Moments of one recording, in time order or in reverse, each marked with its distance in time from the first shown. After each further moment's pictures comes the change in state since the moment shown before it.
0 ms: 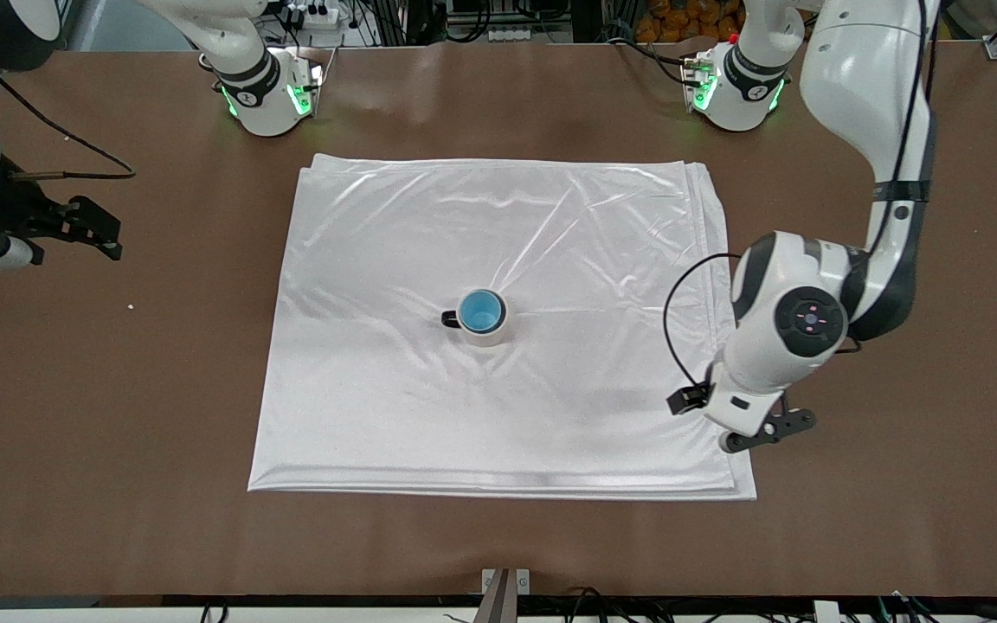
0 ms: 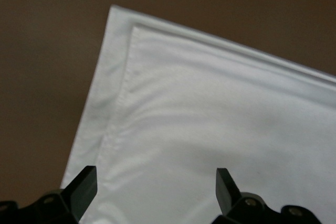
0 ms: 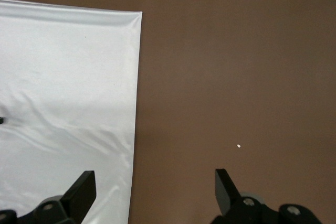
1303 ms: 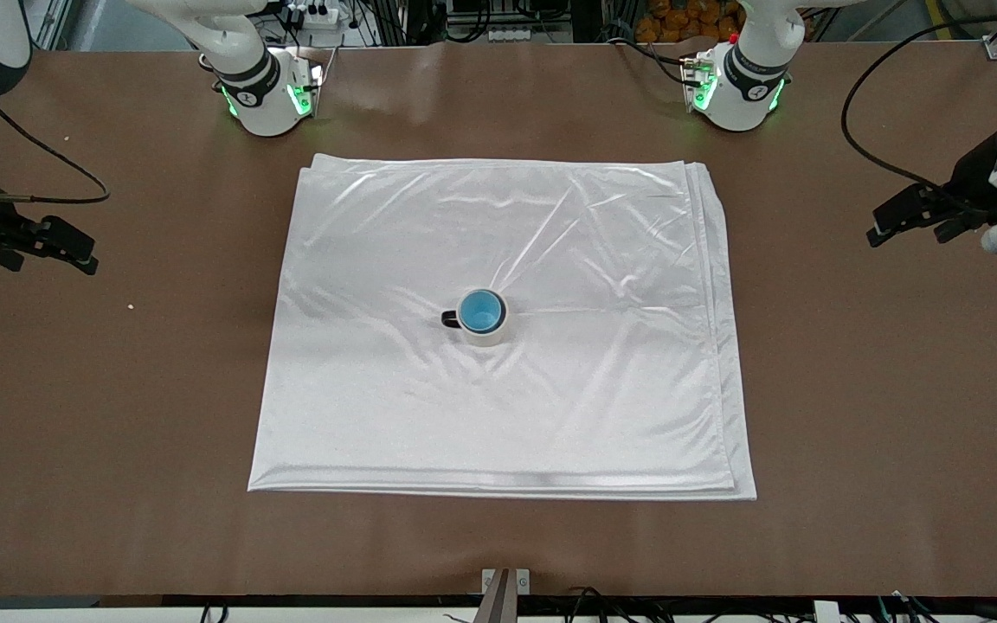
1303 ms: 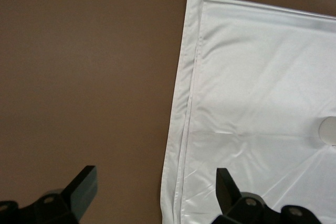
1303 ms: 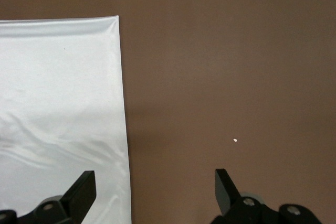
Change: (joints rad) left arm 0.272 -0.715 -0.017 -0.343 -0.121 -0.373 0.446; right arm 0.097 0.028 -0.151 0.000 0.002 0.020 0.070
